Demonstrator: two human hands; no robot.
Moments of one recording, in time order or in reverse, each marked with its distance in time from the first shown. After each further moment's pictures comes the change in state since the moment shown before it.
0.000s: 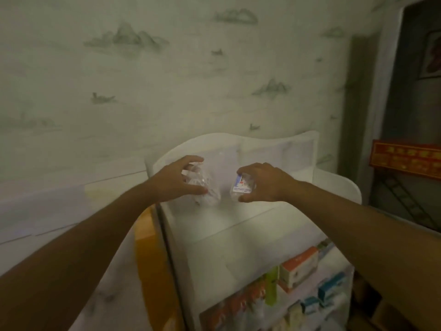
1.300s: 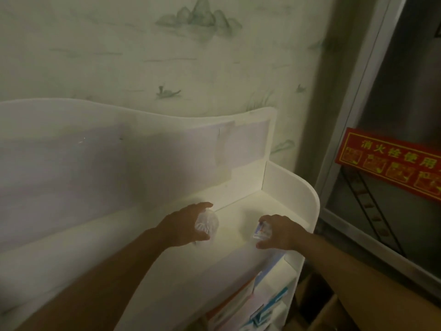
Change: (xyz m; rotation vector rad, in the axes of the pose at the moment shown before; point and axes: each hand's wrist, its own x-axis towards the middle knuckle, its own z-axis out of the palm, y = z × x) left_hand 0.260 -0.053 0.360 0.197 -0.376 -0.036; right_hand 0.035 0.415 0.168 0.169 -0.382 0.427
